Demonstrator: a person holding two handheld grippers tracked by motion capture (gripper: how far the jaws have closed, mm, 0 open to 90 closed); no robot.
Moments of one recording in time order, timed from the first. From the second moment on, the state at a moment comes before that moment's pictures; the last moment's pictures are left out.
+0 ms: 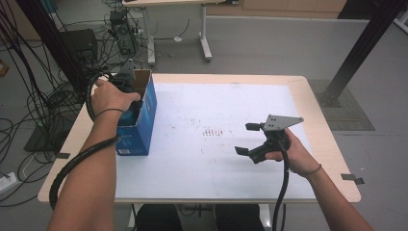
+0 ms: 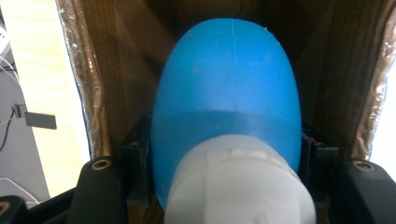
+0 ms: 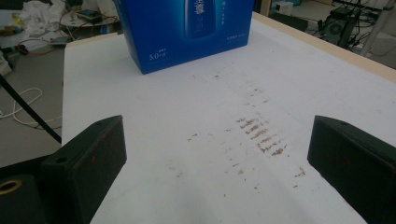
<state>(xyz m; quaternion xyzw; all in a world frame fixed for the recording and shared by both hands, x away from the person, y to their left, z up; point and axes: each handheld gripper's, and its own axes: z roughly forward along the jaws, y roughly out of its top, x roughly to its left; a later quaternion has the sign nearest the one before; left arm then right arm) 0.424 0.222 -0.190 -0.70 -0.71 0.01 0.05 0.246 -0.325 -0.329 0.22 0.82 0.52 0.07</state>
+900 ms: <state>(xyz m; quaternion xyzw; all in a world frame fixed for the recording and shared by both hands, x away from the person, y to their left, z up) 0.424 0.231 -0.190 -0.69 -0.72 0.02 0.04 0.248 -0.323 -0.330 0.22 0.82 0.52 0.06</state>
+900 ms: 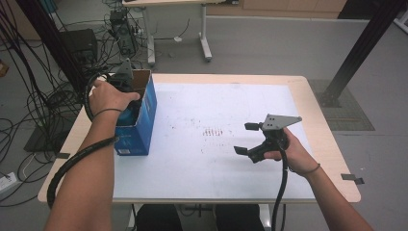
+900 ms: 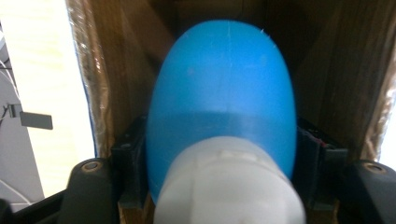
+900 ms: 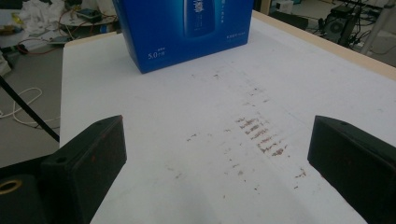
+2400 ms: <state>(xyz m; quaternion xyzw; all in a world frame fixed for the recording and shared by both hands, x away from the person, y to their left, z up) 0.408 0.197 -0.090 -0.73 -0.68 -0.02 0.01 0.246 -0.322 -0.325 0.22 0.82 0.52 0.07</state>
